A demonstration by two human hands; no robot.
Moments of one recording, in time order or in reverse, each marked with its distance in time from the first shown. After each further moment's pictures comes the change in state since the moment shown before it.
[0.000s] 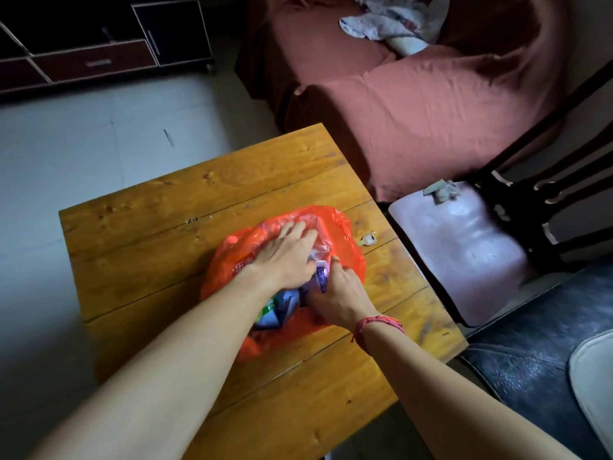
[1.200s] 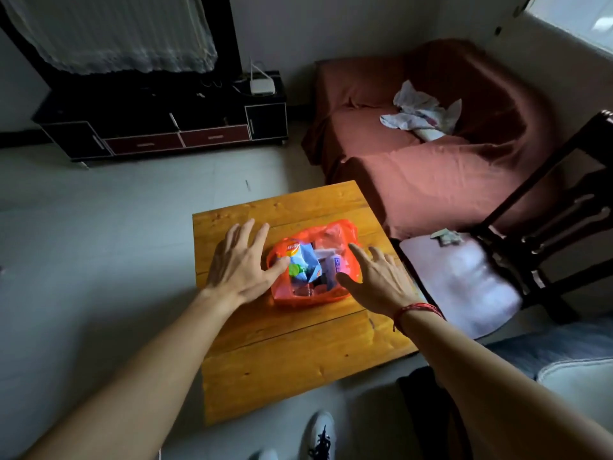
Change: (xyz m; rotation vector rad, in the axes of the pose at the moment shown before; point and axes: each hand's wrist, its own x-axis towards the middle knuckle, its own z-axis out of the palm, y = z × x) left_hand -0.312 0.070 -0.085 0.019 0.569 -0.368; right_hand -0.224 -0.004 -0.110 -0.430 0.227 -0.443
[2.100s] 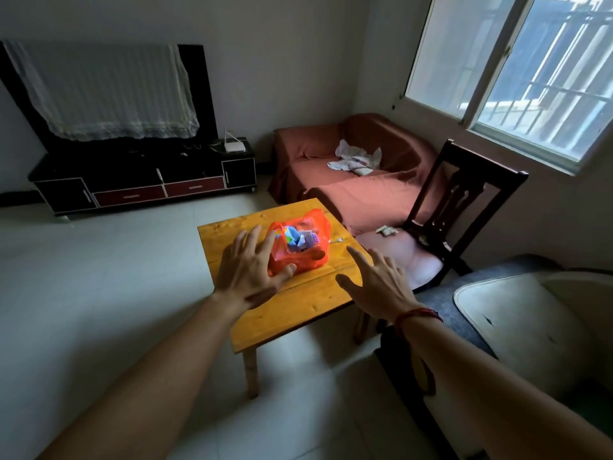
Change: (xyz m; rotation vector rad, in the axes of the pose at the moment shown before) left_hand -0.346 -0.006 -0.104 0.047 0.154 0.270; right_hand -0.388 -0.128 0.005 -0.091 0.306 0.134
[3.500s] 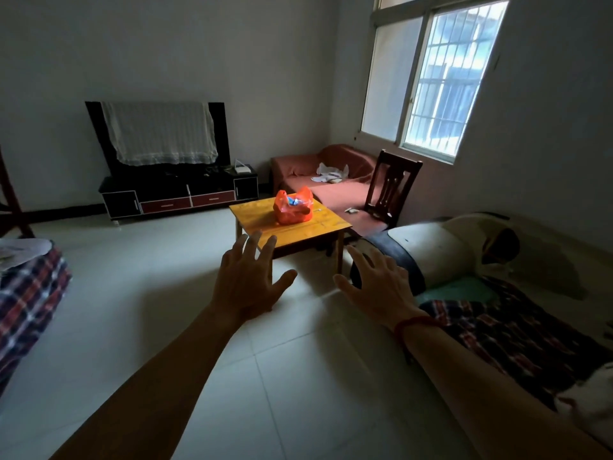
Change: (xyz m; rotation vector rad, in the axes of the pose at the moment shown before) left_hand -0.790 0.121 -0.248 0.056 0.213 0.181; right_hand -0.818 -0.155 -0.122 0.023 0.214 0.052
